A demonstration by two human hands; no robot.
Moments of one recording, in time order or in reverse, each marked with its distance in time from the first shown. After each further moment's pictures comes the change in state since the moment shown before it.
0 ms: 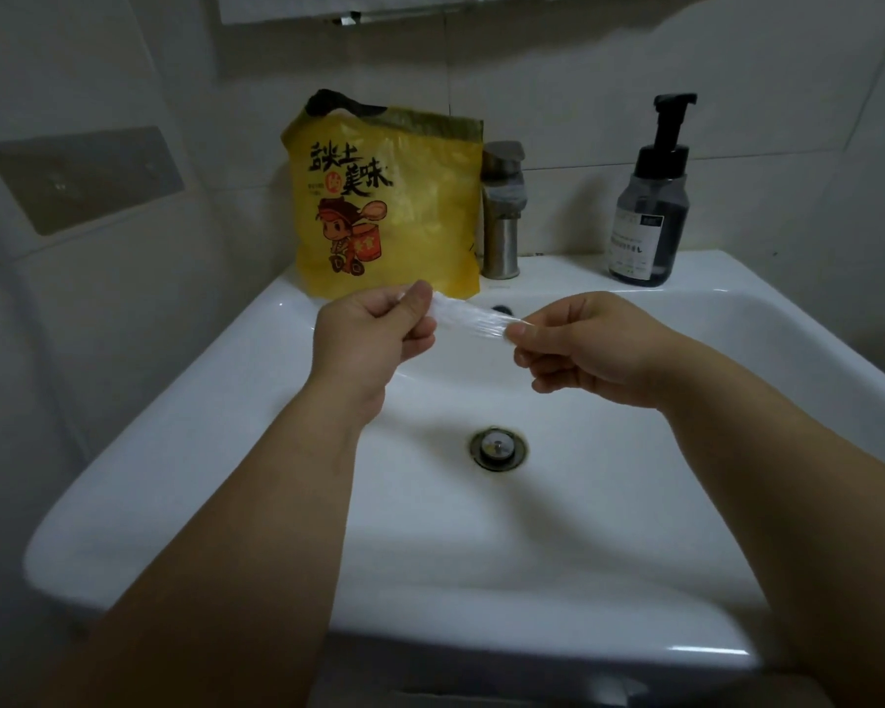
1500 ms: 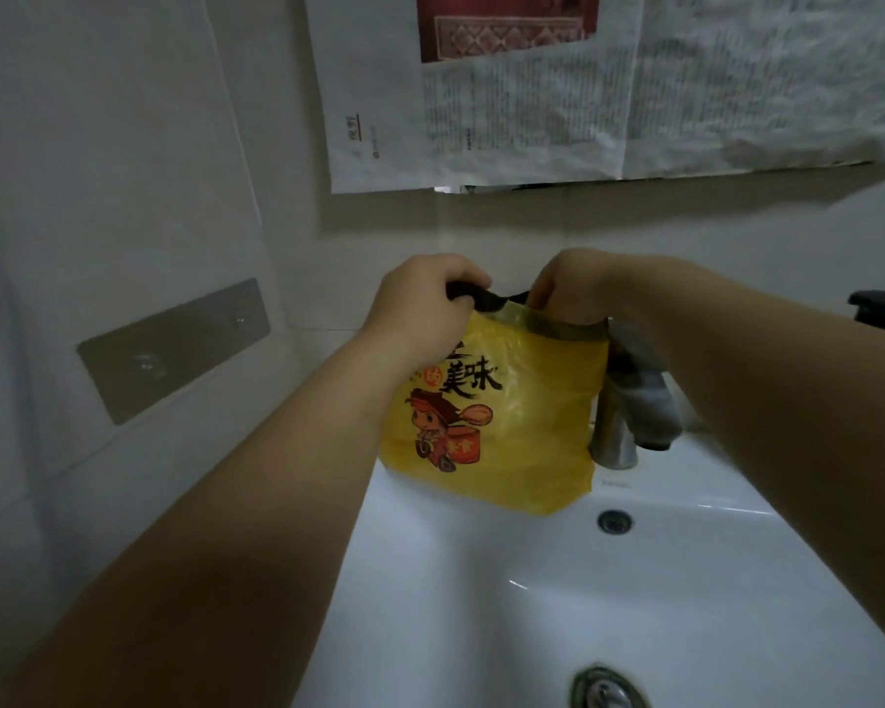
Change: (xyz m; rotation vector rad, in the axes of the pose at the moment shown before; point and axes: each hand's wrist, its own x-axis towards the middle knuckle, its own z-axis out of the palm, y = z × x) left_hand 0.182 0.114 -0.014 0.934 -0.054 0.426; right_hand 0.211 -0.168 0.015 -1.219 0.110 -0.080
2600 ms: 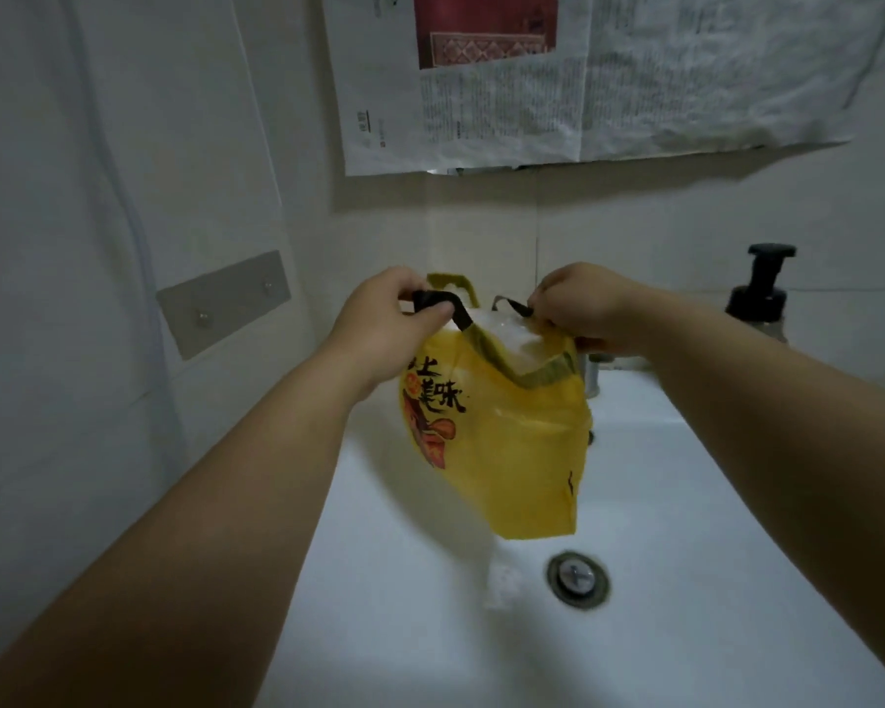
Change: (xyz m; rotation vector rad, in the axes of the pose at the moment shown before) left_hand -0.093 0.010 -0.033 -0.201 0.021 -0.158; right_hand -0.108 -0.010 0.021 0.648 0.032 0.123
